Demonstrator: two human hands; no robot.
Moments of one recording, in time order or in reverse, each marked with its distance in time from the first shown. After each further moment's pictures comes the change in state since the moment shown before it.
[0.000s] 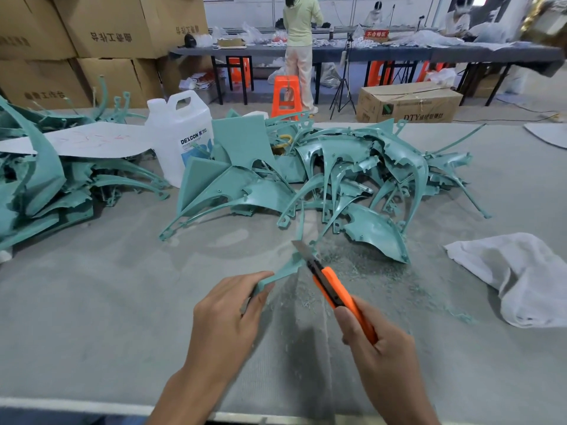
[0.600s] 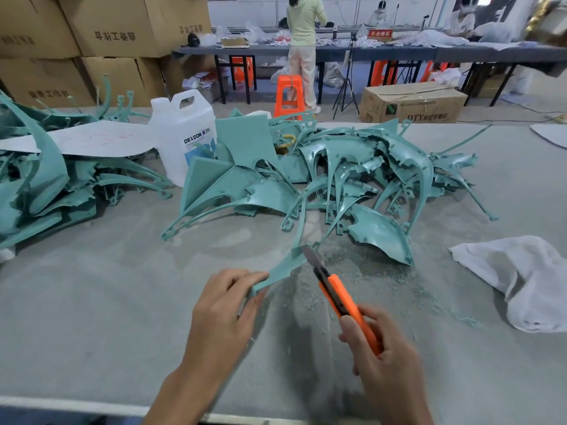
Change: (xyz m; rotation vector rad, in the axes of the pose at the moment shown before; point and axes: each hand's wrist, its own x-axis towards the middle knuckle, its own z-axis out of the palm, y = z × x) left_hand -0.003 -0.021 0.003 0.056 0.026 0.077; right_hand -0.006 0.021 0.014 0.100 0.057 0.142
